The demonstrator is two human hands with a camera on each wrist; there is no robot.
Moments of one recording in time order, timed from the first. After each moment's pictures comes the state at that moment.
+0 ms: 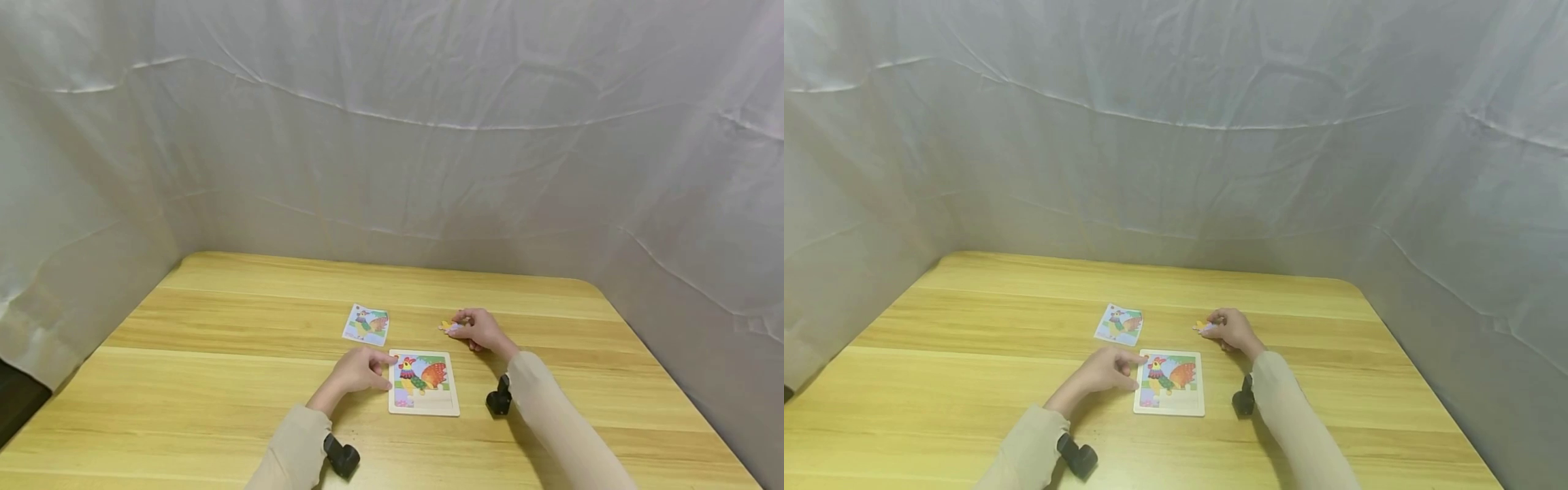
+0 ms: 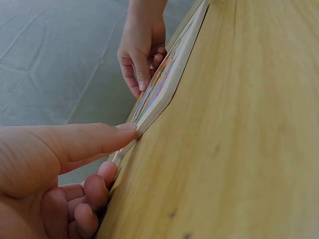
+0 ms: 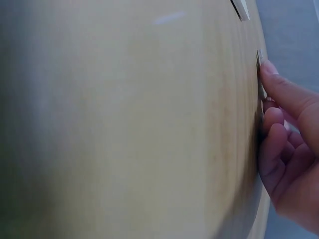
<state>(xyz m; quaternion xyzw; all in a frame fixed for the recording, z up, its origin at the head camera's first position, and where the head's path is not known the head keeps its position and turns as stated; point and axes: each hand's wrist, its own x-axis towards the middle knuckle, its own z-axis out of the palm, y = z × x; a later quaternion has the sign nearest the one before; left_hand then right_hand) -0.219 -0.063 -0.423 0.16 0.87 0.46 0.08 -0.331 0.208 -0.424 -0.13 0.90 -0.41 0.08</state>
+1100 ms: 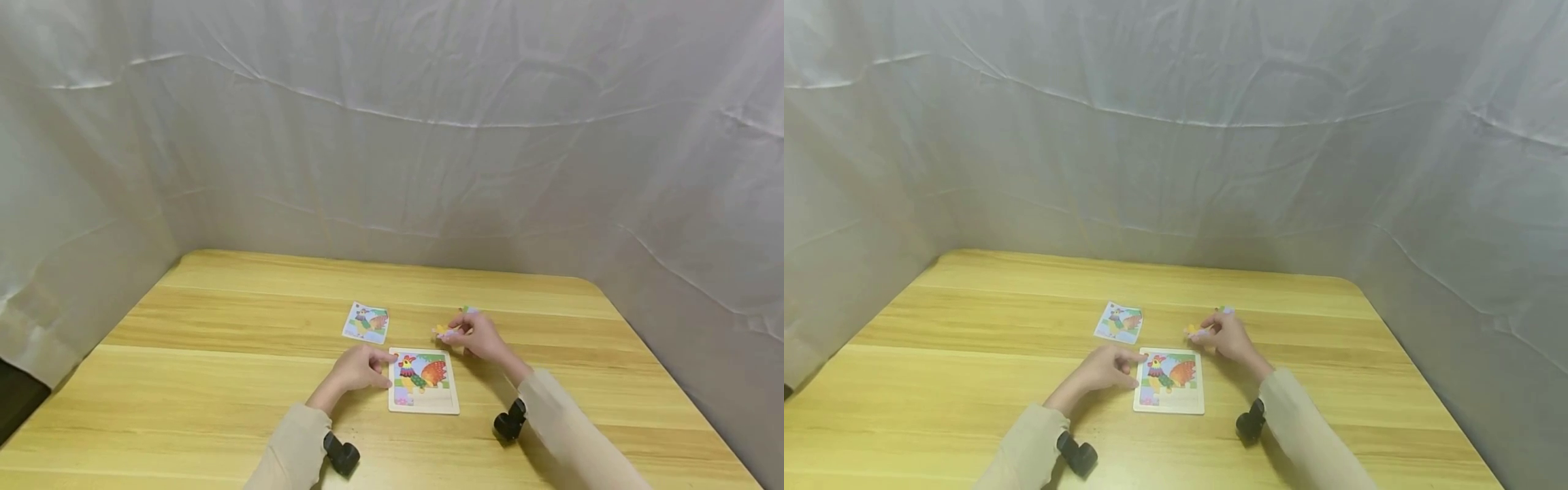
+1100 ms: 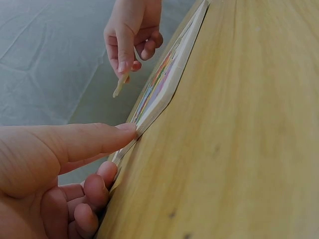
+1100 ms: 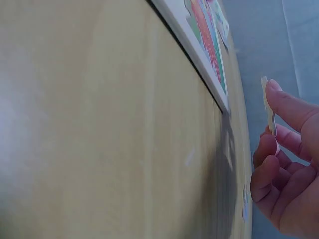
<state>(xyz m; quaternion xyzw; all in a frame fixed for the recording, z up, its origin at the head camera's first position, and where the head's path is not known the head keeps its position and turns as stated) -0.220 -0.061 -0.424 0.16 0.87 0.45 0.08 -0.289 0.194 -0.406 -0.16 0.89 -0.44 0.04</state>
